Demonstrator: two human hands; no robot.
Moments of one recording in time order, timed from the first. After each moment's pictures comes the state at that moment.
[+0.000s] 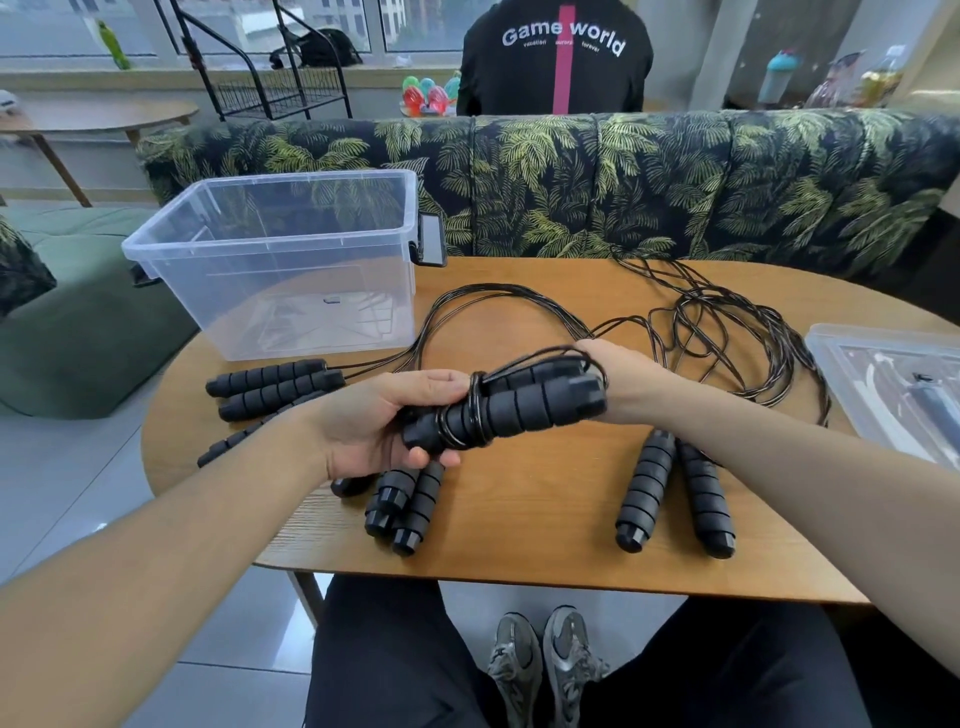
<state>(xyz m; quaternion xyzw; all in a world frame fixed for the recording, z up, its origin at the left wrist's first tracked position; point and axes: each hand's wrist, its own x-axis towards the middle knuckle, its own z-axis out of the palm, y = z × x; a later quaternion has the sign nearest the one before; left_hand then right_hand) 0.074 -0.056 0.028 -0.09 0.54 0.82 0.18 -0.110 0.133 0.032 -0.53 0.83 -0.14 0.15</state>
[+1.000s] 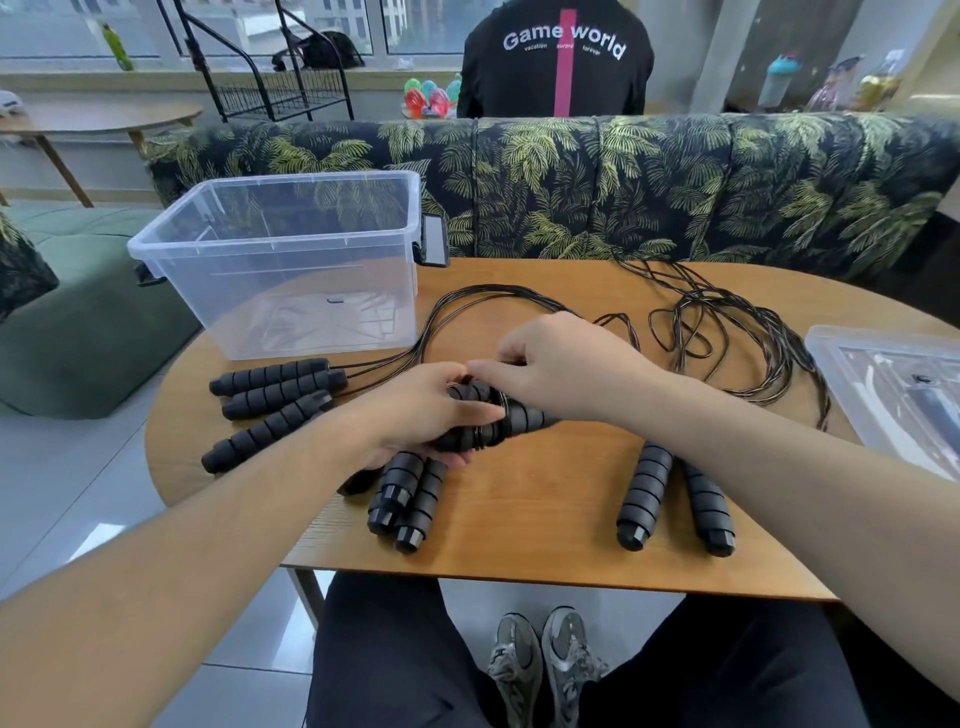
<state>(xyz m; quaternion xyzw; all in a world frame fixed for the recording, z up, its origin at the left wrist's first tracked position) 0.054 -0.027 0.029 -0.25 0.78 0.57 0.05 -0.050 0.115 0.076 -0.52 0.84 -0.15 0.05</state>
